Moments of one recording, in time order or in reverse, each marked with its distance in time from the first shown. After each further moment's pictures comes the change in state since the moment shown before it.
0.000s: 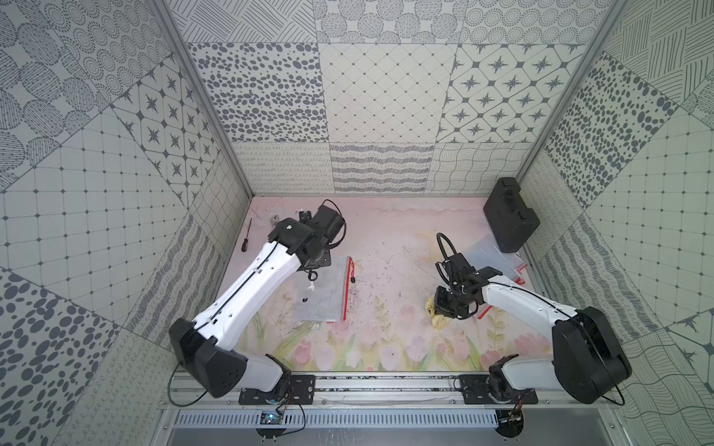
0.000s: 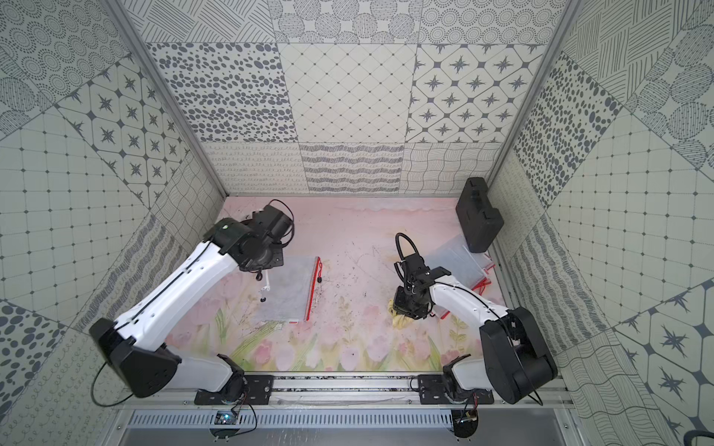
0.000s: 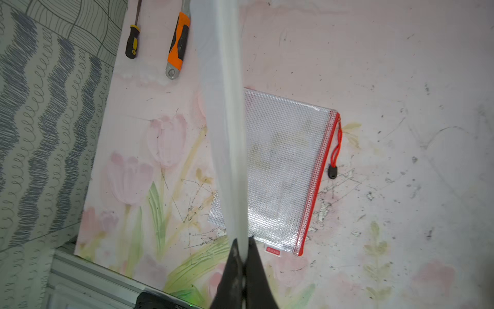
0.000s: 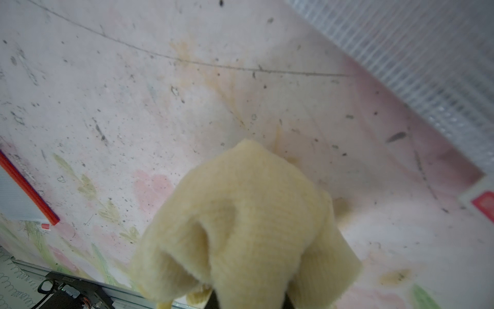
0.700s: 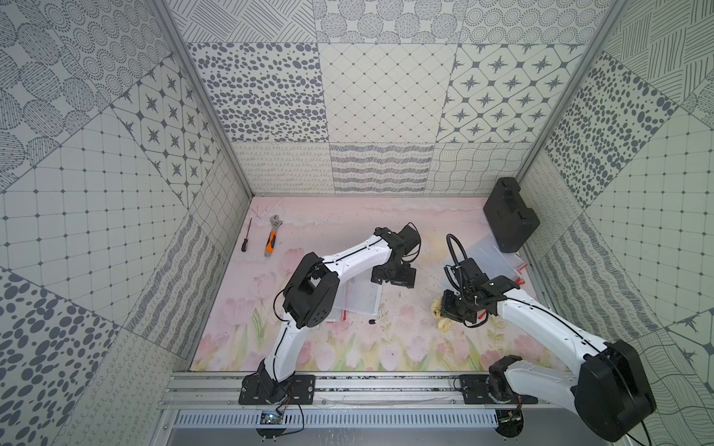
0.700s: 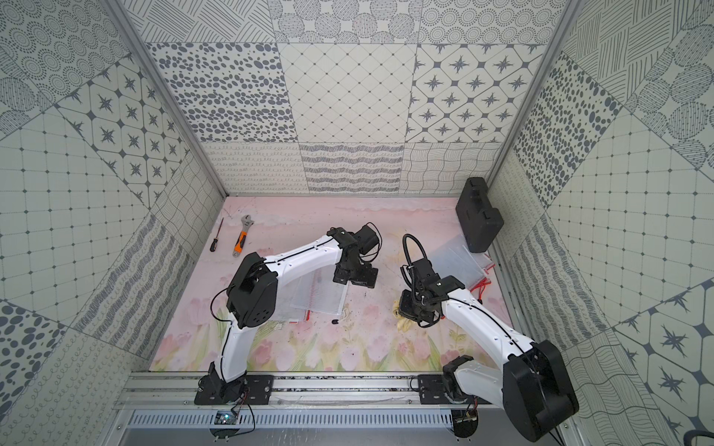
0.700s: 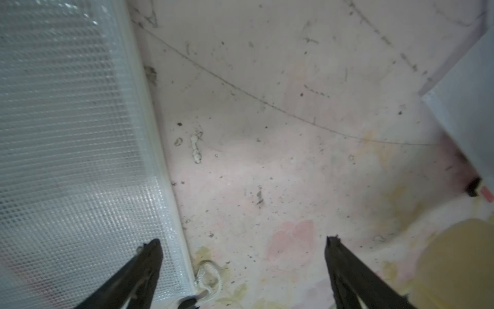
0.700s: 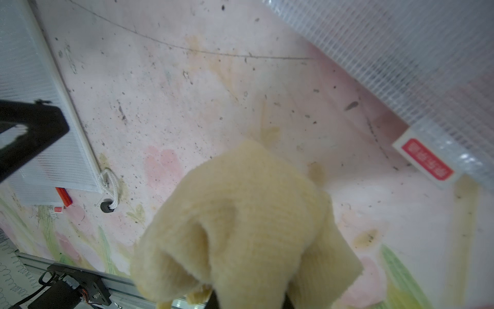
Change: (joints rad) left arm -0.212 0.611 0.207 0.415 0.628 0.111; right arm 0.031 -0.150 -0.042 -0.037 0.025 0.003
